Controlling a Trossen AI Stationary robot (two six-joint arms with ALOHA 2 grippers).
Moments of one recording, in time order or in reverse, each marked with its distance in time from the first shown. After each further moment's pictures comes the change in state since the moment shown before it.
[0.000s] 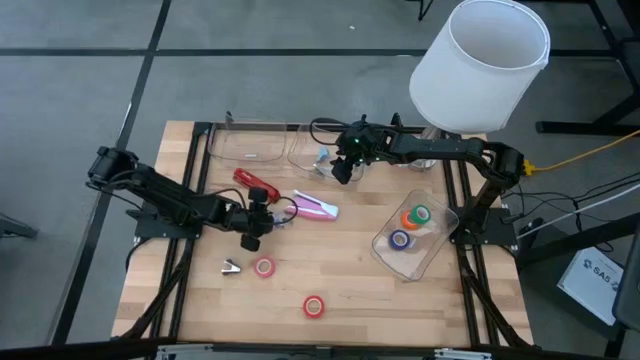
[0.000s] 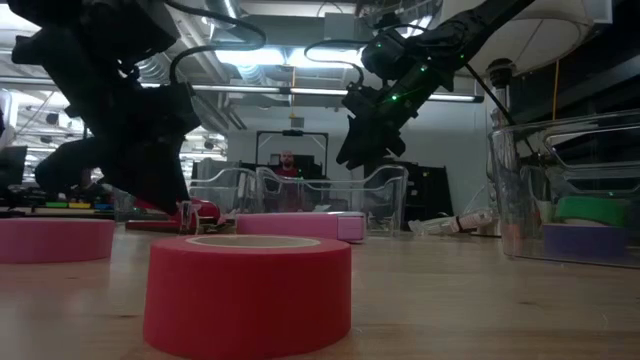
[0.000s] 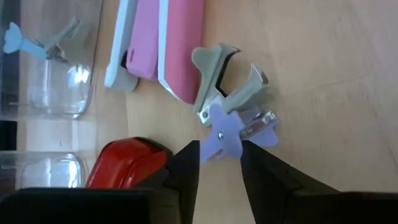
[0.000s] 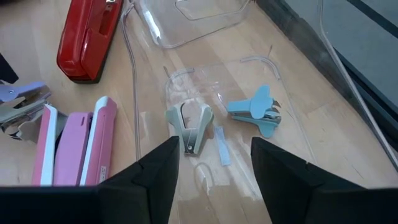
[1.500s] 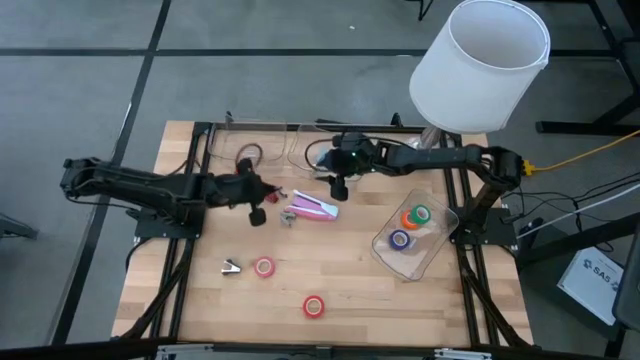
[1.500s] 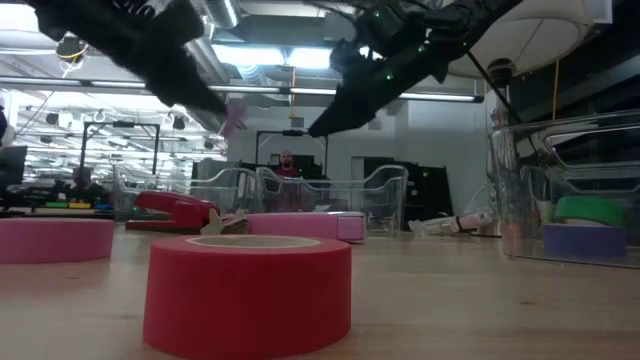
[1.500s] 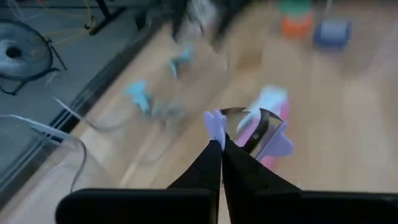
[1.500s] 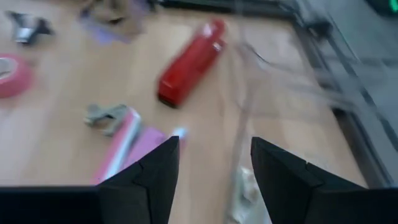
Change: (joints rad) left arm 0.221 -0.392 -0.001 0.149 0.088 -0.244; right arm 0.130 0.000 0.000 0.180 -0.113 -0.365
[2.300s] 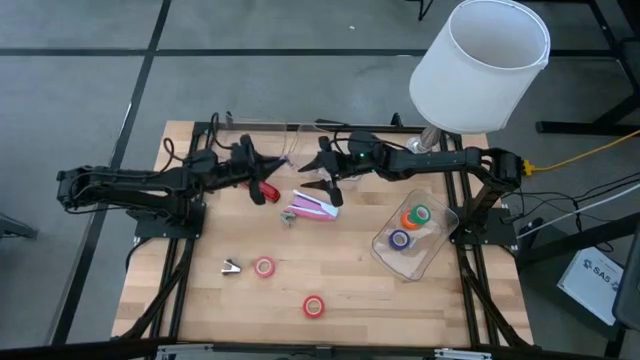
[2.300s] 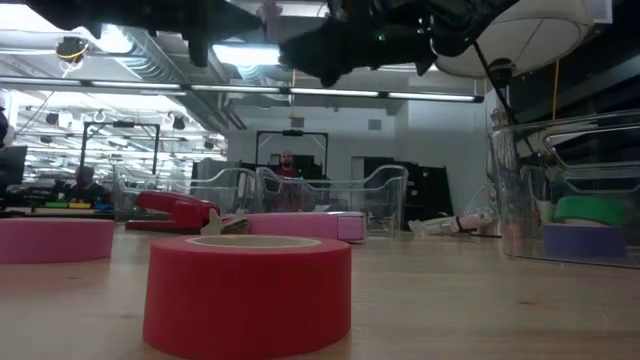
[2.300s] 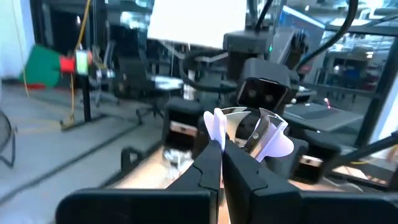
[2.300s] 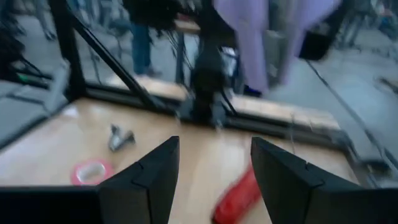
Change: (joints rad) left arm 0.178 -0.032 0.001 0.567 0.232 -0.027; right arm 0.042 0.000 0.000 0.397 -0.274 0.067
